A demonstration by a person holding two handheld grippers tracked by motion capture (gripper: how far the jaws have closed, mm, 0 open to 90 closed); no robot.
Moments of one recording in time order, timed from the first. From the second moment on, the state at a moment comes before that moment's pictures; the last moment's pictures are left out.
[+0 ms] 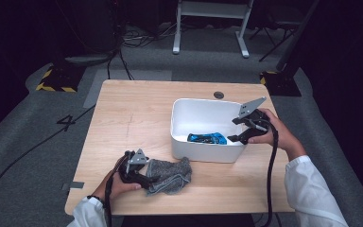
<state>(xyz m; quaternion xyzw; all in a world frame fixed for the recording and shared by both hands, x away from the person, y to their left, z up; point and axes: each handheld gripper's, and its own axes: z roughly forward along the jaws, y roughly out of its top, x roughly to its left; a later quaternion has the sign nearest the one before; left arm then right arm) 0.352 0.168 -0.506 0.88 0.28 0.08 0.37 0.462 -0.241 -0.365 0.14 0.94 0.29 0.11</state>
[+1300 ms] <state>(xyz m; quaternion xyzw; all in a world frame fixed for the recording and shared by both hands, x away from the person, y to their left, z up) 0.351 0.168 -0.506 0.88 0.28 0.08 0.37 0.435 -0.257 -0.352 0.19 0.88 0.39 0.17</state>
